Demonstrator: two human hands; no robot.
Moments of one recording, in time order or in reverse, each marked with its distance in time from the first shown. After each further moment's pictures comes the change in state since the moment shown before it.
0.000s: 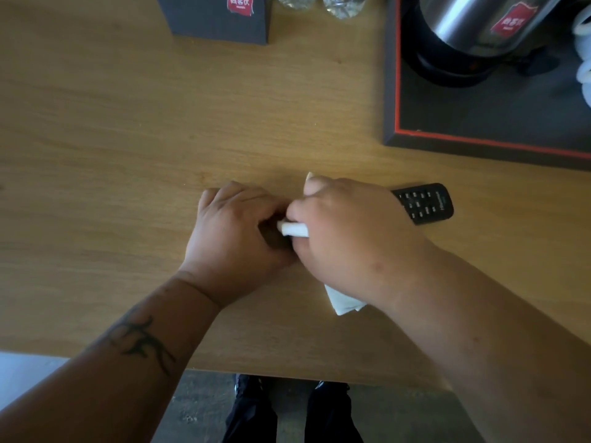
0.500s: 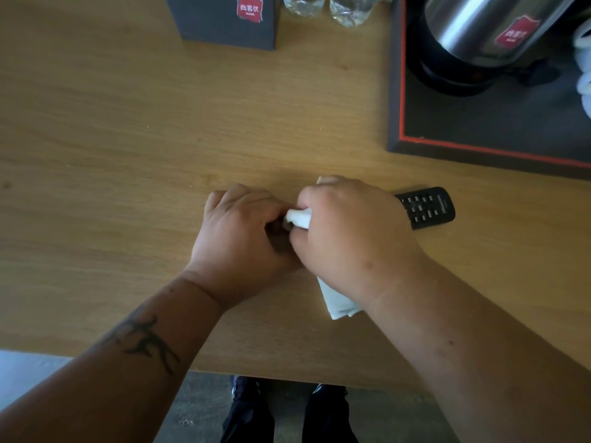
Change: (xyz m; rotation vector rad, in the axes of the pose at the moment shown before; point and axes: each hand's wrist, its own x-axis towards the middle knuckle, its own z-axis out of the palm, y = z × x) left_hand 0.001 -0.002 0.002 0.006 0.015 -0.026; right_hand 0.007 -0.007 0.005 0.097 0.108 0.196
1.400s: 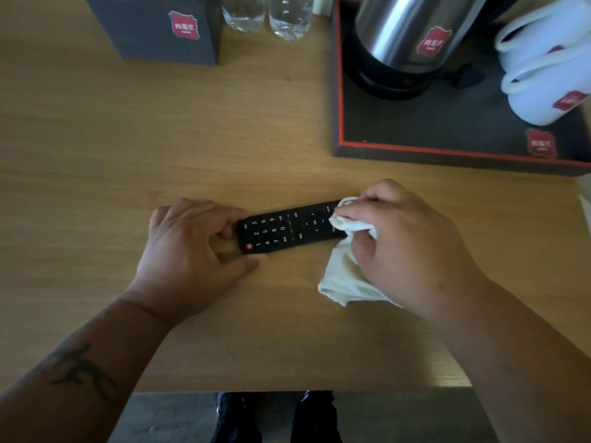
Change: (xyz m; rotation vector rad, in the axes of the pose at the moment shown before) left_hand 0.001 -0.002 -0.004 0.020 -0.127 -0.001; right_hand -0.054 0.103 -0.009 0.051 0.105 0.148
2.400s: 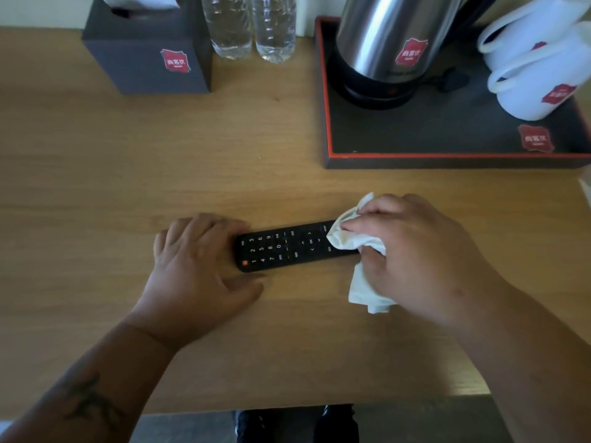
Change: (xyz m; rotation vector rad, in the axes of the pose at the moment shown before) left_hand -0.003 0.011 -0.004 0.099 -0.077 -0.007; right_hand -0.007 0.016 -0.006 -0.044 -0.007 -0.045
